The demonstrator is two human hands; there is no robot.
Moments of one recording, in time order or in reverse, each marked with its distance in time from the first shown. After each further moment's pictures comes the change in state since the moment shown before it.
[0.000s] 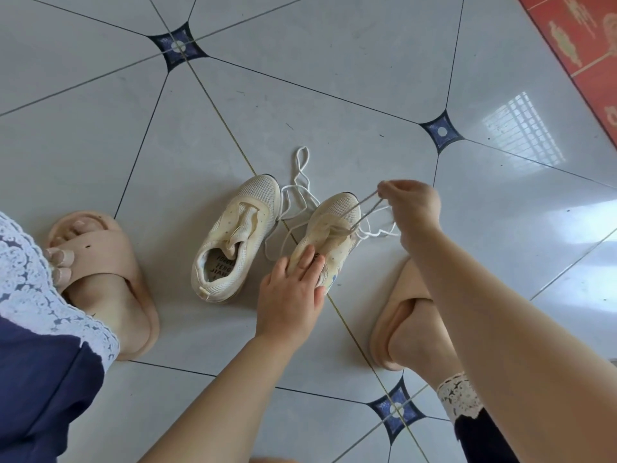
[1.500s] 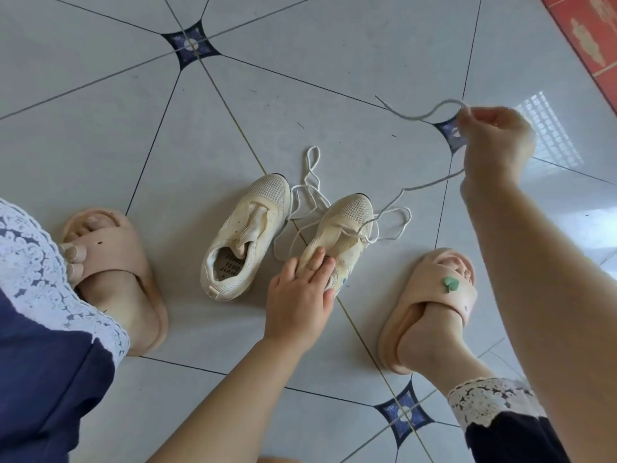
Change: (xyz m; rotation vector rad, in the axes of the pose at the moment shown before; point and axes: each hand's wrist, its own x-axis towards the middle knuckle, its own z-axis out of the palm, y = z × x) left_hand 0.000 0.003 -0.004 -0.069 0.113 -0.001; right_hand 0.035 -0.051 -0.044 0.279 0.278 -0.162
